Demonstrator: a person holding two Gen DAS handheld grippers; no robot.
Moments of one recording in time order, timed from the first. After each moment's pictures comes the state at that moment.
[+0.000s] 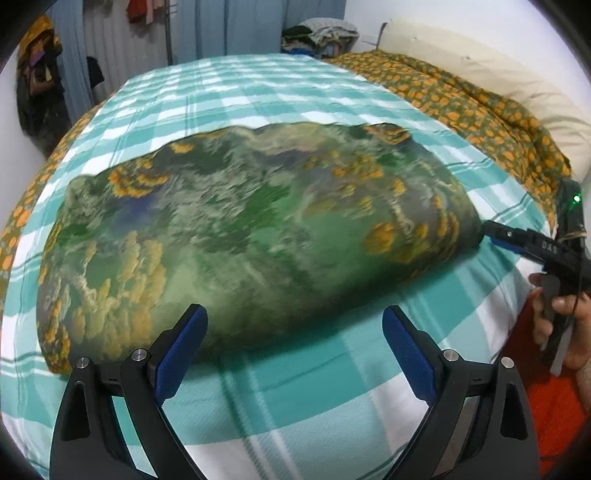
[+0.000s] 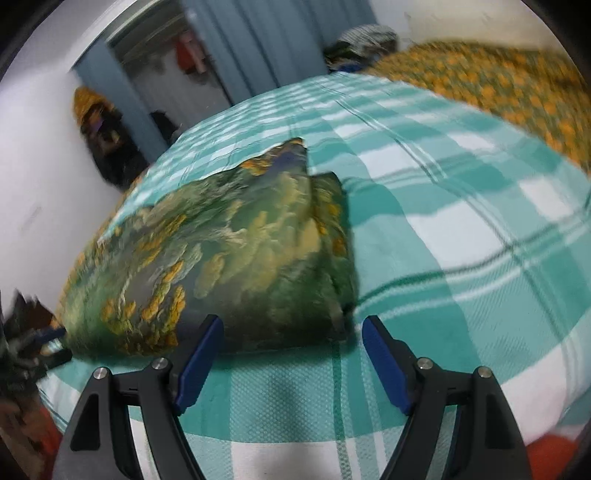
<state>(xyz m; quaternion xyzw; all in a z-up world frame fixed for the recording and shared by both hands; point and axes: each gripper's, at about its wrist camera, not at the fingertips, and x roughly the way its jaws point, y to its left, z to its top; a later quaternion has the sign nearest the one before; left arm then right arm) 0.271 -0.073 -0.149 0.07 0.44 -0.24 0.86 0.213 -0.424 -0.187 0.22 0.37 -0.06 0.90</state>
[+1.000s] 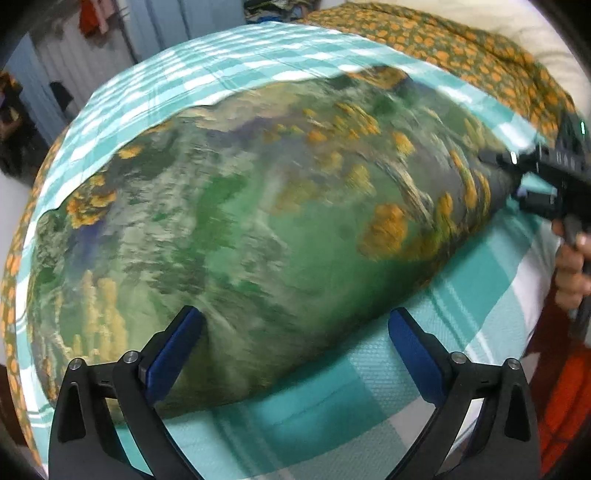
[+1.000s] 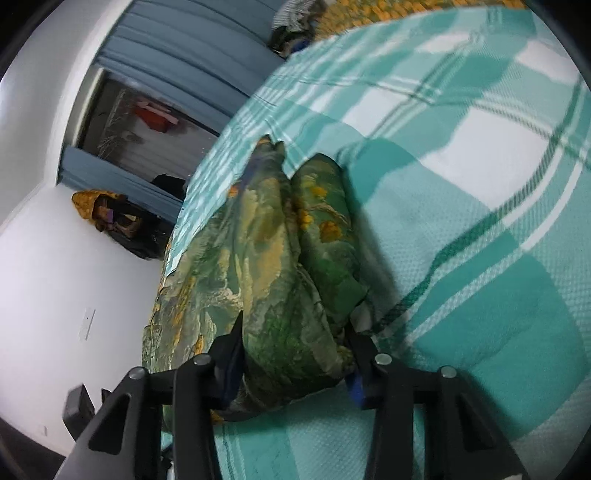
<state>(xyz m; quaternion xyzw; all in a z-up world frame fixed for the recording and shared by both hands) 0.303 -0.112 -0.174 0.16 0.48 -0.24 0.83 0.259 -0.445 -0.222 0.41 0.33 -0.02 0.85</state>
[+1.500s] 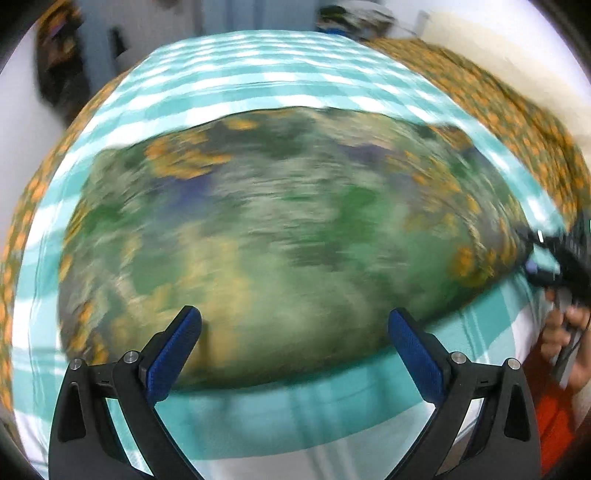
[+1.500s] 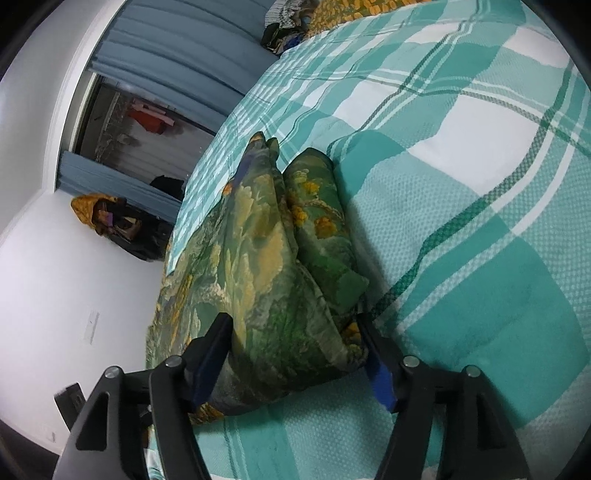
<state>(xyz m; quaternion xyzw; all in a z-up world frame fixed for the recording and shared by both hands) 0.322 -0.018 -0.159 0.03 0.50 -0.17 0.85 0.242 -0.452 -0.227 0.42 0.34 -0.02 0.84</state>
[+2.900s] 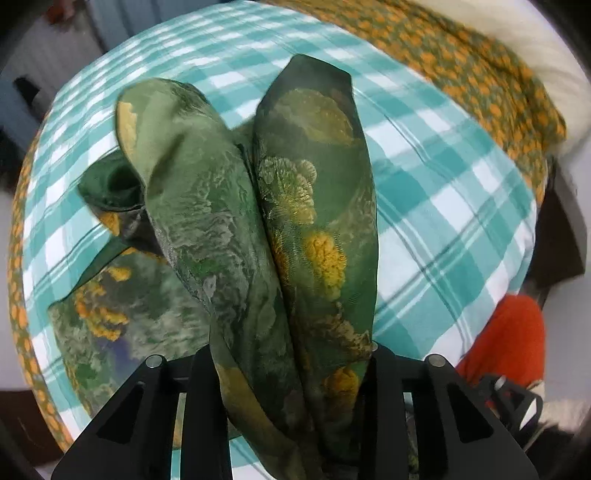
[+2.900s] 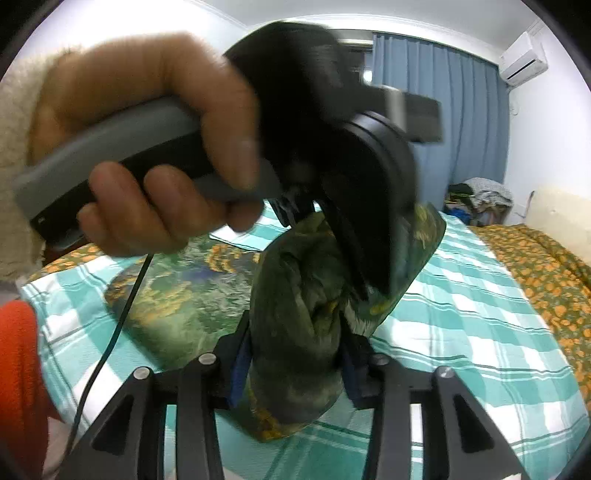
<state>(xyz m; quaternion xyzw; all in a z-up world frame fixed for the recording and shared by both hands) 0.394 -0.190 -0.039 0.16 0.56 -0.28 0.76 0.217 -0.219 -0.099 -0.09 0.22 0.11 0.96</state>
